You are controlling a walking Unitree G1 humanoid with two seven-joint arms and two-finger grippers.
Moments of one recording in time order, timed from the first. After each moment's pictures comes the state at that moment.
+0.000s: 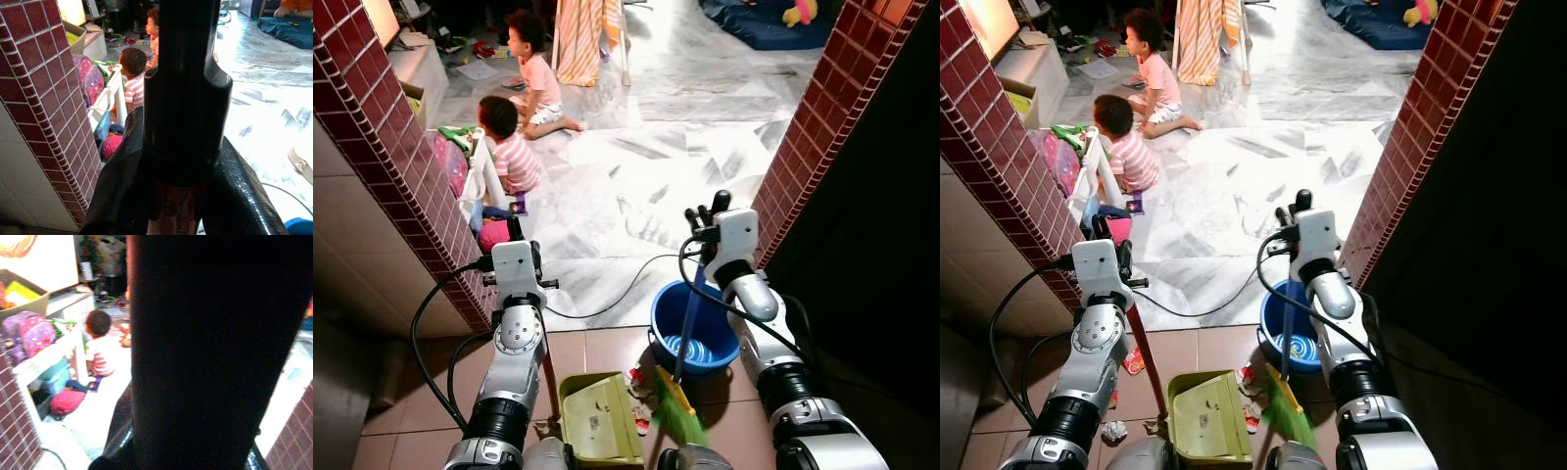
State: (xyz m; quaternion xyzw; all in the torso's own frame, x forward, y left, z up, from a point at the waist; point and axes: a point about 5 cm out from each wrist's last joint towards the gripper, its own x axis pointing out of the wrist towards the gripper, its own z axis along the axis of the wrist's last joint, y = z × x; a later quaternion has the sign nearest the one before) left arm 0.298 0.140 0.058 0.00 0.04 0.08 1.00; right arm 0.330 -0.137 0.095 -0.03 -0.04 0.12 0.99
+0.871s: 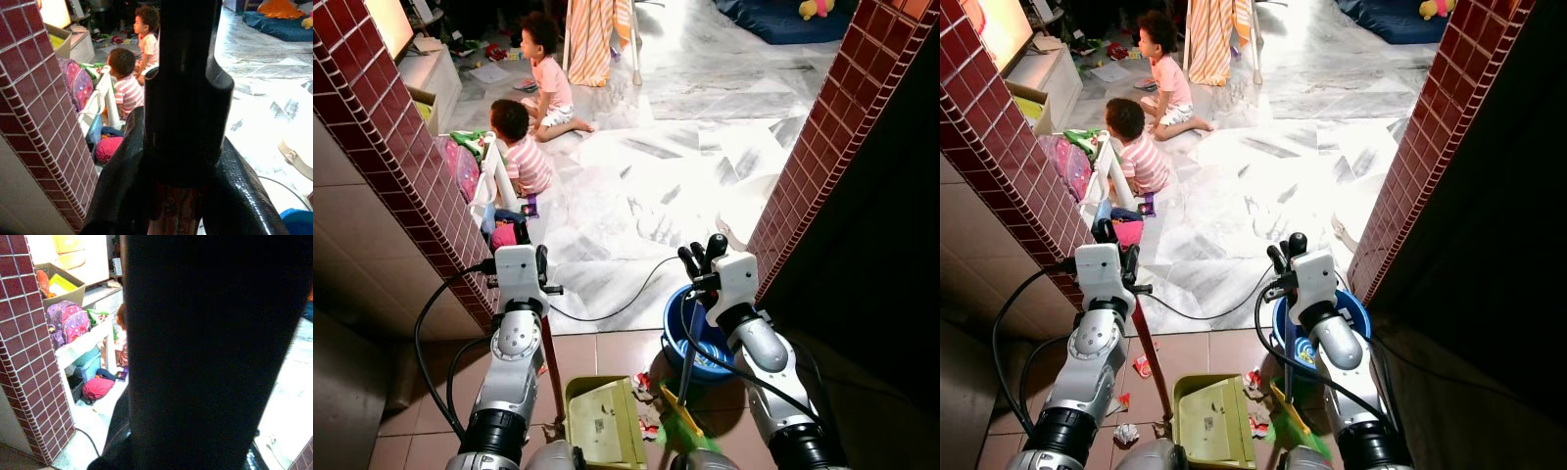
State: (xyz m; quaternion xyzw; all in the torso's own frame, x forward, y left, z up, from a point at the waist) left arm 0.292 0.136 0.062 0.00 0.04 0.04 1.00; right arm 0.279 -0.130 0.074 -0.03 -0.03 0.18 0.98
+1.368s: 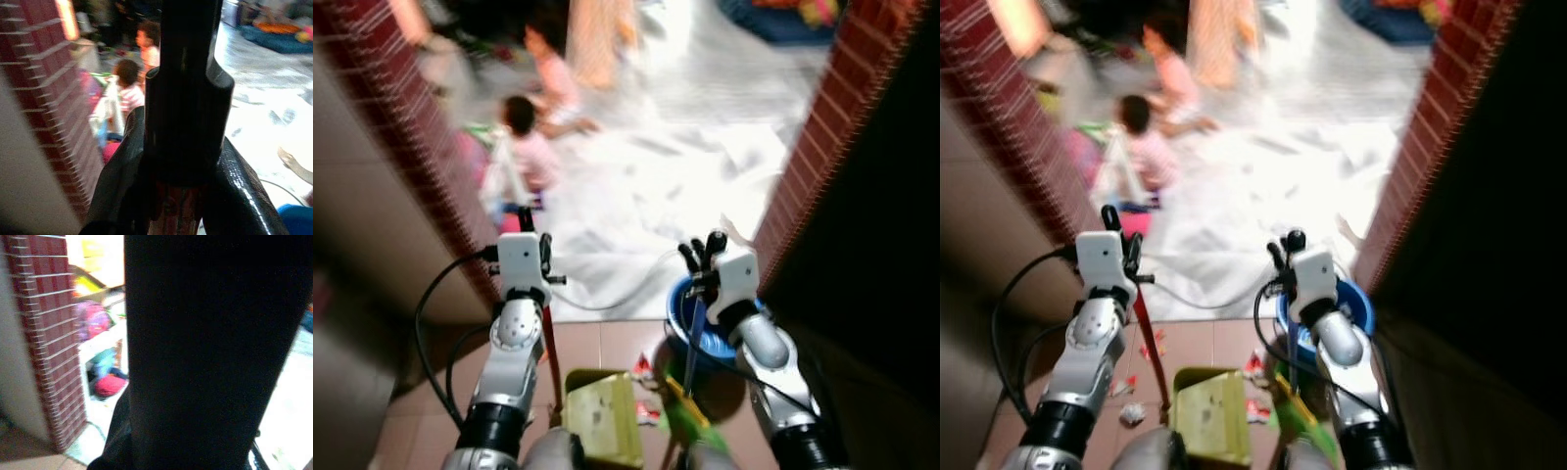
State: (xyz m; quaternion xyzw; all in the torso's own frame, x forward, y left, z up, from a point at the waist) left arm 0.299 0.133 0.081 0.00 0.02 0.03 1.00; right arm 0.282 -0.130 0.083 -0.06 -0.05 0.19 0.98
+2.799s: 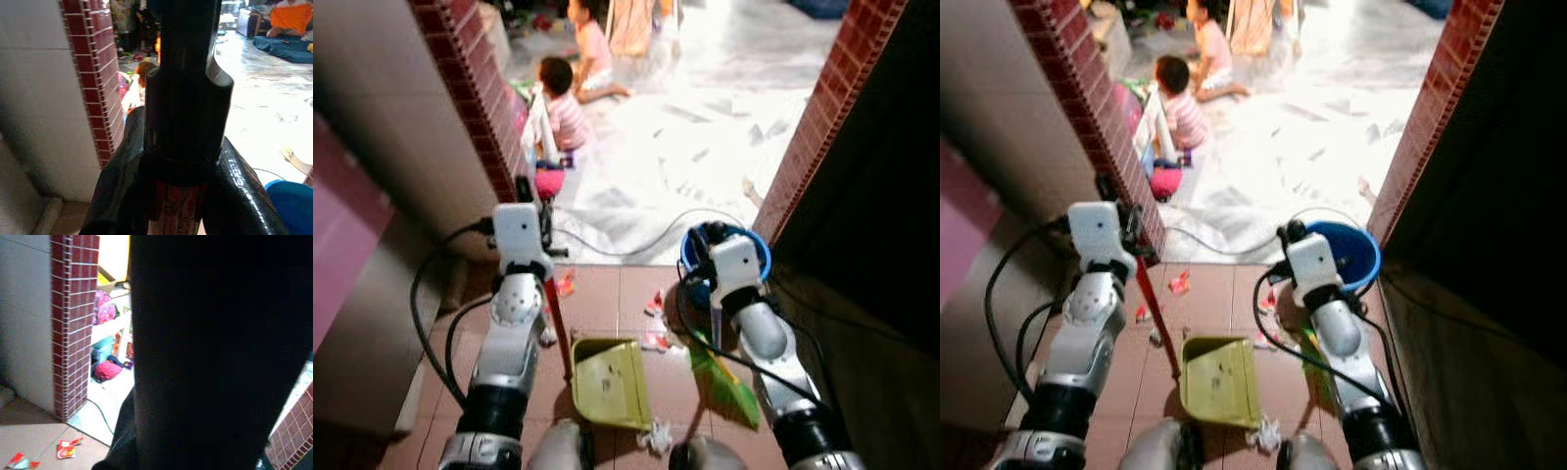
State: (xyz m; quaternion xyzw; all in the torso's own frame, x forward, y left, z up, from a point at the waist) left arm 0.311 0.131 0.112 -0.01 -0.02 0.02 1.00; right arm 0.289 -0.133 0.089 -0.13 -0.08 0.14 0.98
